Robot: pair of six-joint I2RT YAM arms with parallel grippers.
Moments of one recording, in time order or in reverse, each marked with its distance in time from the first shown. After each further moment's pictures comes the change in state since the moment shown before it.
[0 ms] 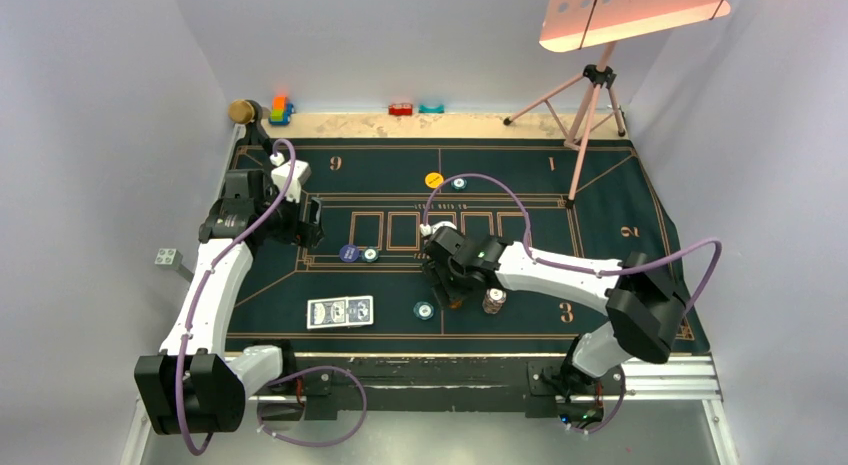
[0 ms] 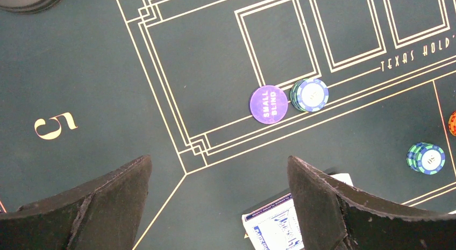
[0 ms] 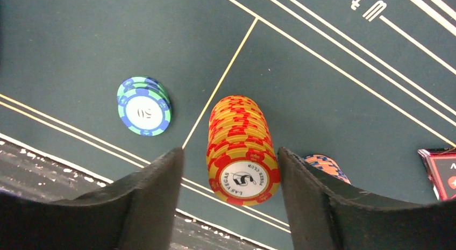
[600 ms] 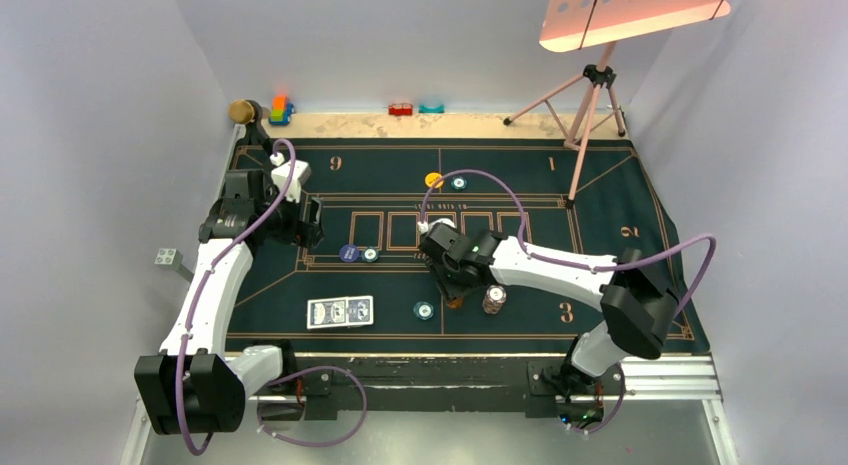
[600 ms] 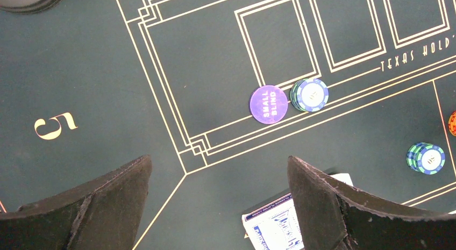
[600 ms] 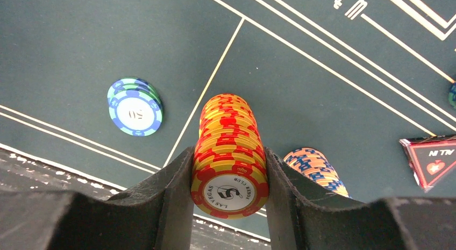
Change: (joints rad) left arm 0.000 0.000 0.000 0.000 0.000 0.000; right arm 0.000 0.053 0.056 -0.074 0.036 0.006
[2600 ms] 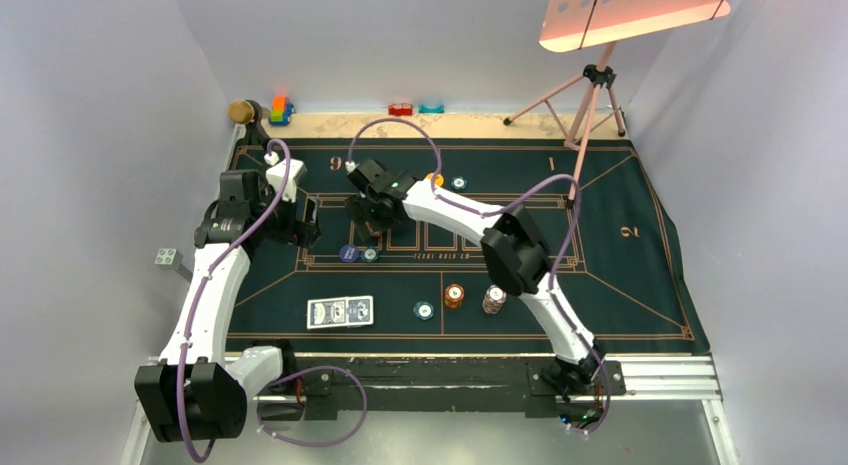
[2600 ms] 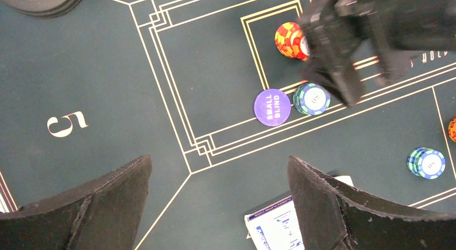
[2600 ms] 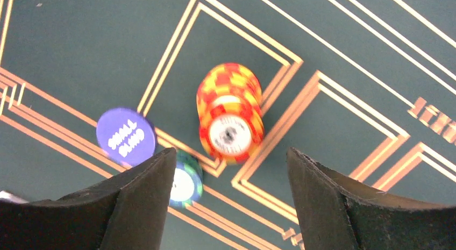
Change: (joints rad) left arm 0.020 -0.033 0.000 0.000 0.002 -0.001; right arm -0.095 0.827 1.036 -0.008 -0.084 -0.129
